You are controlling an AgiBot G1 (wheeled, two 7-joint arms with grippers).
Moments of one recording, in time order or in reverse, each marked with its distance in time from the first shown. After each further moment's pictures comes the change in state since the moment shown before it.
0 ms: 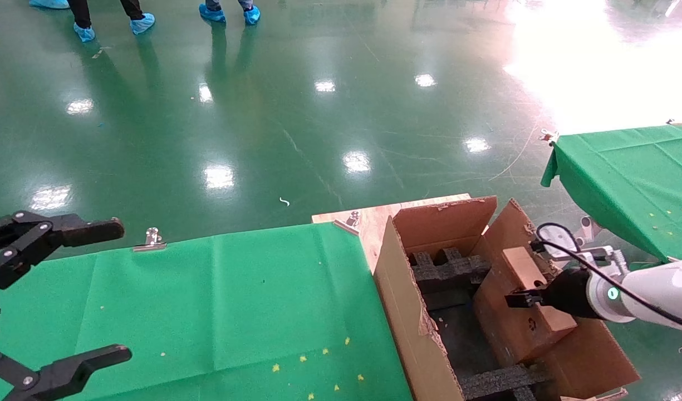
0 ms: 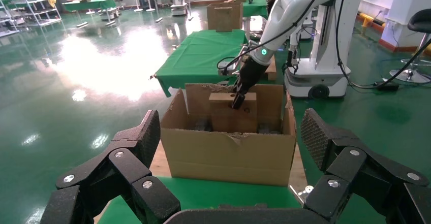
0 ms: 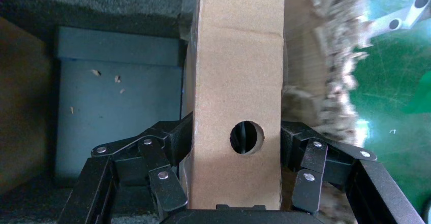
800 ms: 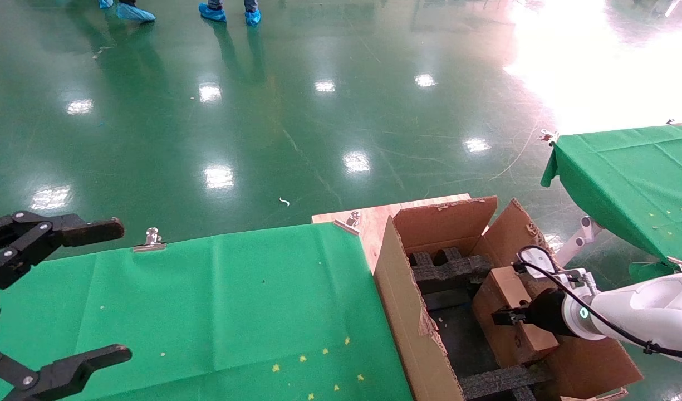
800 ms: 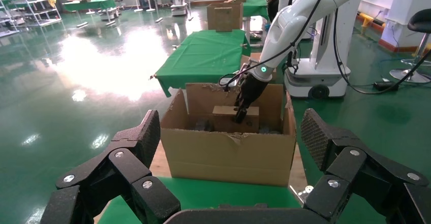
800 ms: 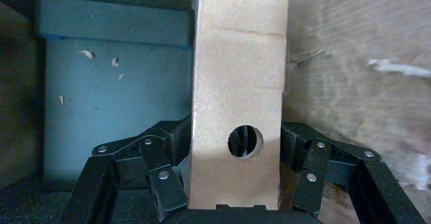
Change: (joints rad) left arm 0.000 -0.001 0.001 0.000 -0.001 -0.001 0.001; right arm -0.135 -0.101 -0.032 -0.128 0.009 0.111 0.050
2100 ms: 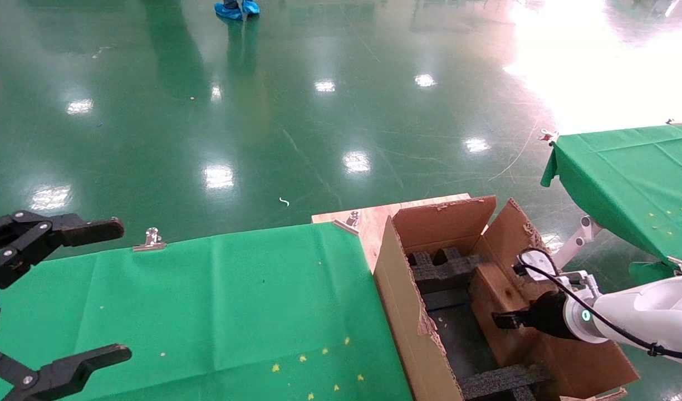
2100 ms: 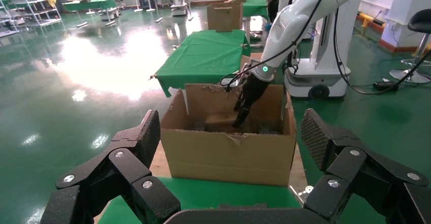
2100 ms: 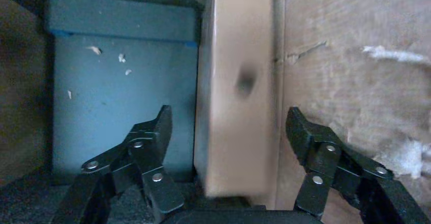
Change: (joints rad) left arm -0.001 0.000 0.001 0.001 -0.001 0.000 0.001; right arm 0.009 0.014 0.002 0.017 0.010 -0.003 -0.010
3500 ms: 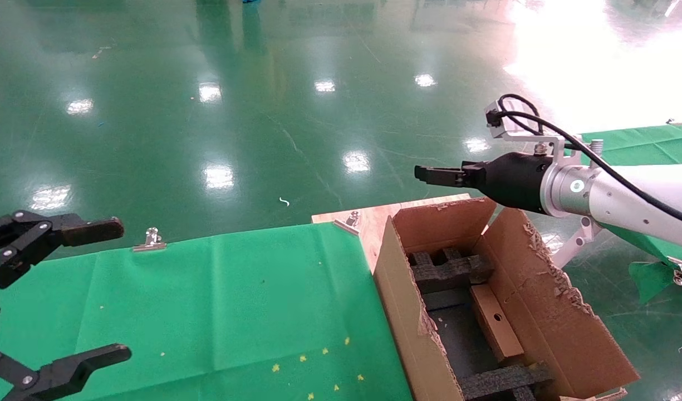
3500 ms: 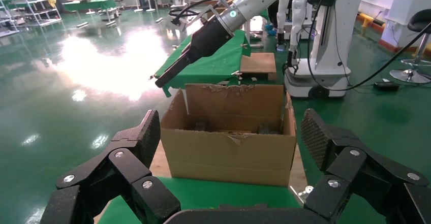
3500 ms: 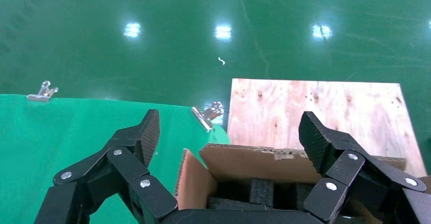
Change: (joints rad) left arm 0.000 -0.001 0.002 0.000 -0.001 -0.001 0.001; right arm 0.278 0.053 0.181 0.183 0.381 0.120 -0.244
